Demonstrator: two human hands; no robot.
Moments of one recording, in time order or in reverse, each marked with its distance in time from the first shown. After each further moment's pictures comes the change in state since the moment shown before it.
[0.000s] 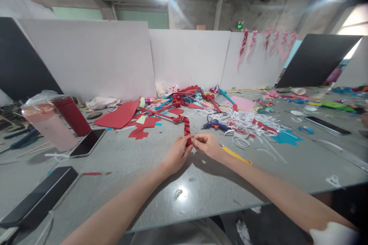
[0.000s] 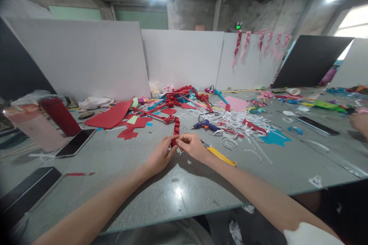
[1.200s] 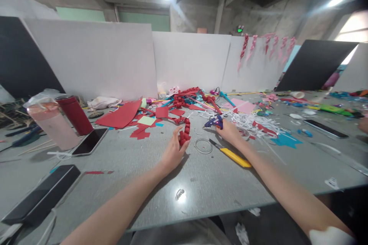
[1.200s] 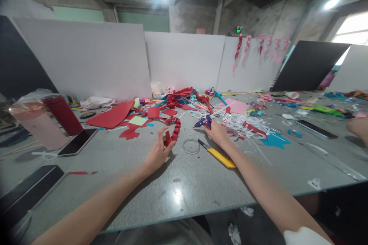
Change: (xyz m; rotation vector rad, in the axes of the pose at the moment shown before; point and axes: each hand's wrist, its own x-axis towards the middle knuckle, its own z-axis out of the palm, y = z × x) left_hand 0.001 -0.010 -0.002 -0.126 0.210 -0.155; right_hand 0.025 0.048 -0.132 -1.267 0.418 0.336
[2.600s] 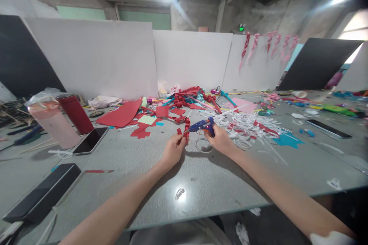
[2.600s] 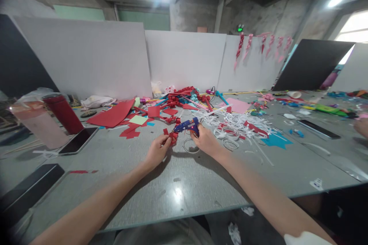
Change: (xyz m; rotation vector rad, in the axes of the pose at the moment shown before) left_hand 0.005 -0.014 0.004 -0.049 0.033 -0.075; right_hand -0.054 -0.063 -0.008 0.403 0.289 -0.444
